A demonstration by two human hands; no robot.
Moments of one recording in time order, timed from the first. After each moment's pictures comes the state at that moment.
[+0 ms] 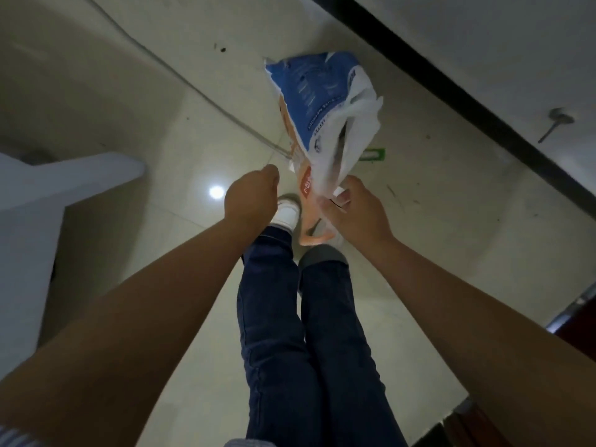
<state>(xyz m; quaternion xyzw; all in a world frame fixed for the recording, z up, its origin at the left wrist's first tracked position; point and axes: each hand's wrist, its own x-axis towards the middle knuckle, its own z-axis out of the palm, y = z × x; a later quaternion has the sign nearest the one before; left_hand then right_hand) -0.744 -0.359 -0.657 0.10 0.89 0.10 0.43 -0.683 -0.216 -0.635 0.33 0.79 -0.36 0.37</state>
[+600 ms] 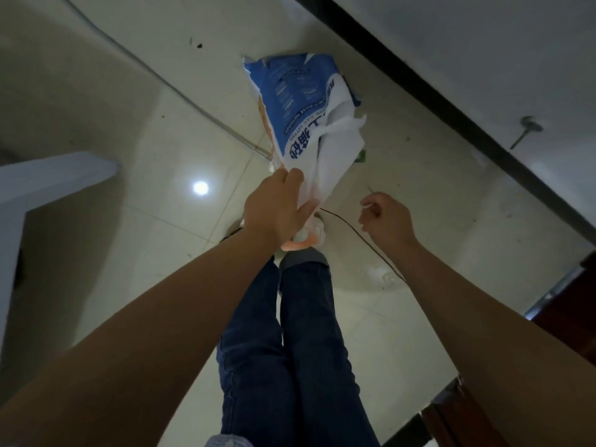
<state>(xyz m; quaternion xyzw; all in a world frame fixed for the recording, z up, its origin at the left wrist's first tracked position) -0.726 -0.308 -0.651 0.14 0.87 0.20 0.43 -0.664 -0.150 -0.635 0.40 0.77 -0.34 0.36</state>
